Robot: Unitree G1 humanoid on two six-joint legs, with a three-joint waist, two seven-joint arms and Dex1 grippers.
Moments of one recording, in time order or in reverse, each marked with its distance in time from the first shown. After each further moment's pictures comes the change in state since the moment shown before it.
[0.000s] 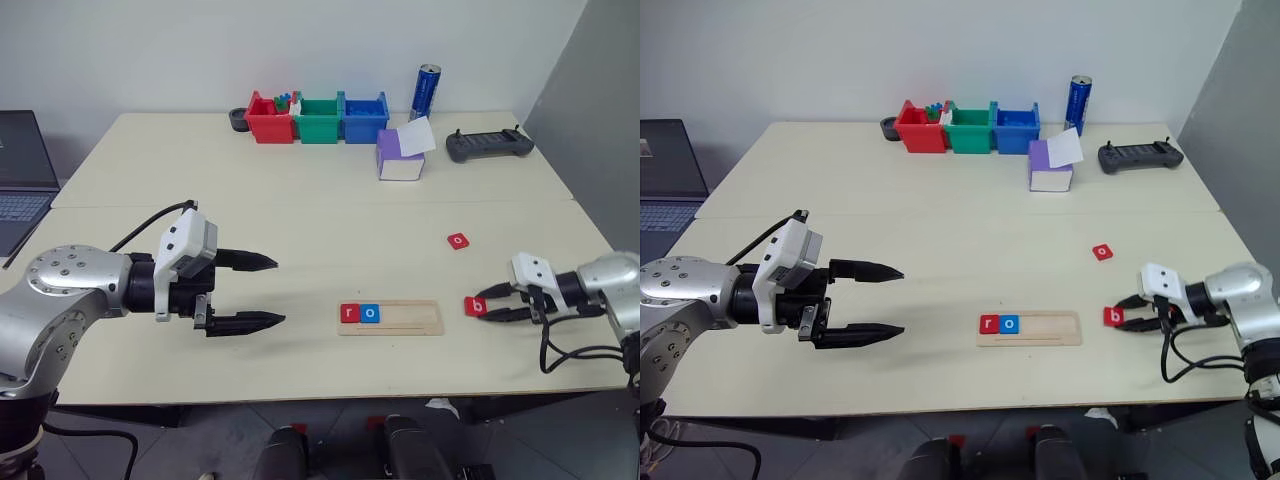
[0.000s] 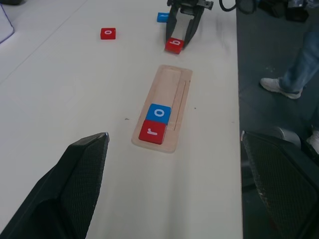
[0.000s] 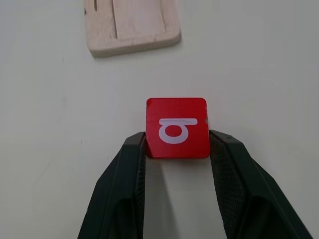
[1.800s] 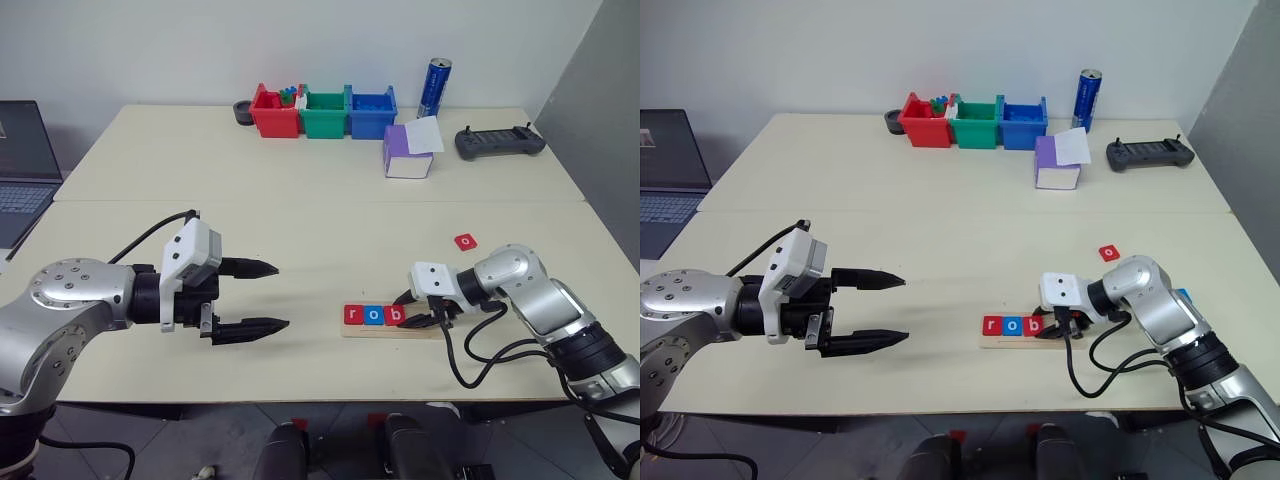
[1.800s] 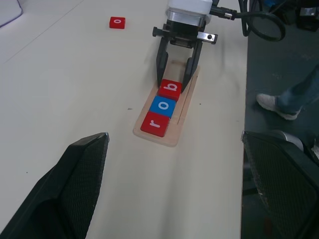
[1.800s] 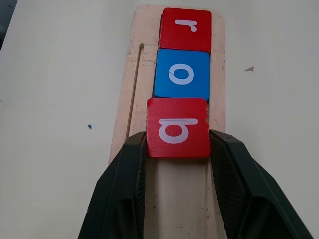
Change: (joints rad) left arm 0.064 0.000 0.022 -0.064 -0.042 0.035 0.085; right arm -0.005 0.198 0.253 -0.495 -0.121 0.368 -0.178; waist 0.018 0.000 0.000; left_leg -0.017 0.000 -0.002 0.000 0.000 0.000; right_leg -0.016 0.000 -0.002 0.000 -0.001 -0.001
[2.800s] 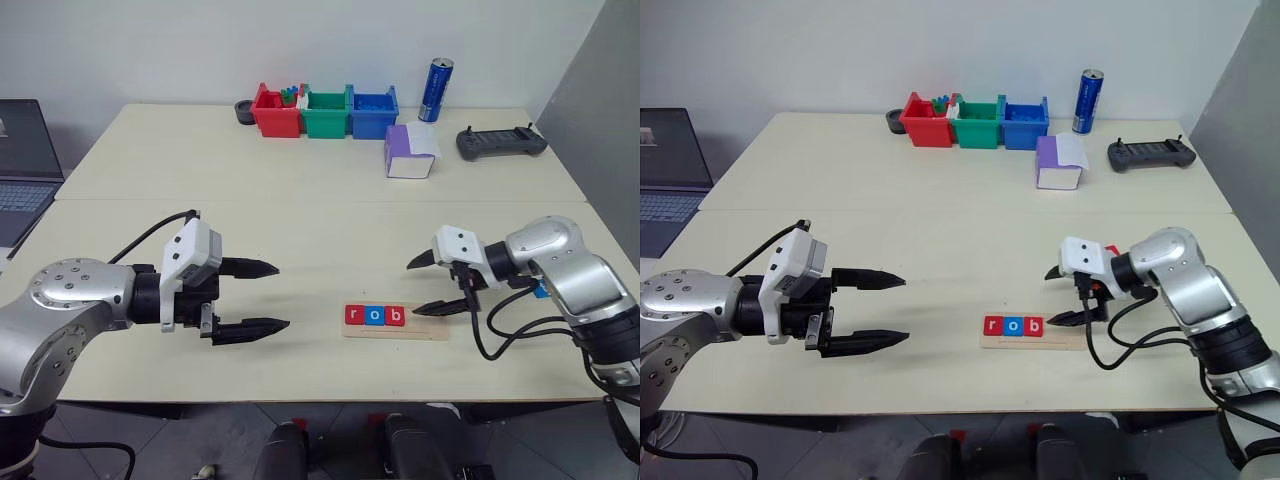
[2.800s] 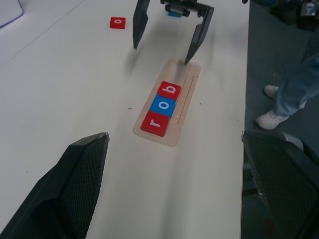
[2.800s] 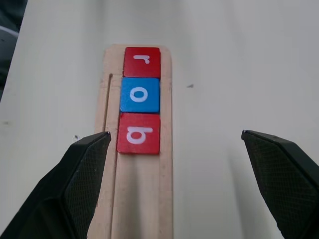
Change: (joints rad) left arm 0.000 0.000 0.000 -0.003 0.000 -0.002 0.000; right arm -0.045 -0.104 -0.125 -0.065 0.122 0.142 0.035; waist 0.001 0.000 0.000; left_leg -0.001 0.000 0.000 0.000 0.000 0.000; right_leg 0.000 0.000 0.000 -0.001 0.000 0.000
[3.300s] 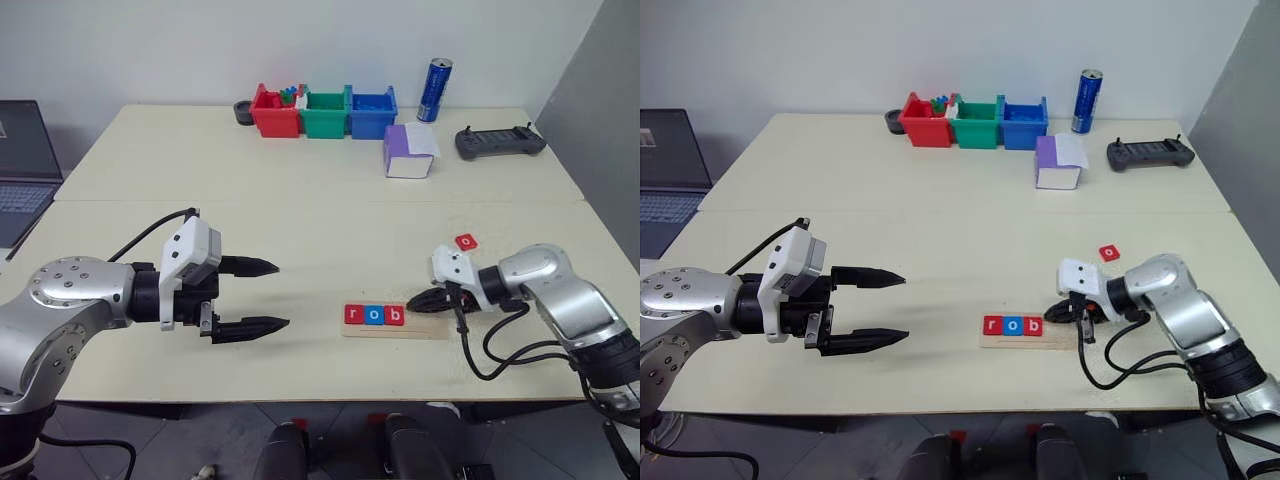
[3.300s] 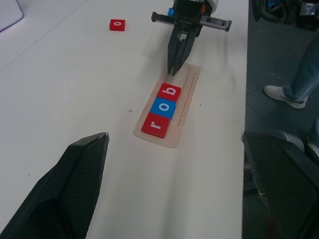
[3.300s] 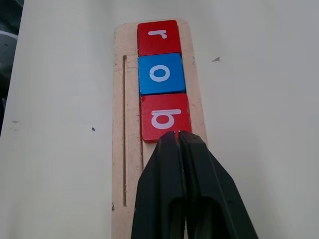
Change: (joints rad) left arm -0.008 0.000 0.000 0.004 0.002 -0.003 -0.005; right arm 0.114 0.036 0.026 -0.045 -0.004 0.036 -0.087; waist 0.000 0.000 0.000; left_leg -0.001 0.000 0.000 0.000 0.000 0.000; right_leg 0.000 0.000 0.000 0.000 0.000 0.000
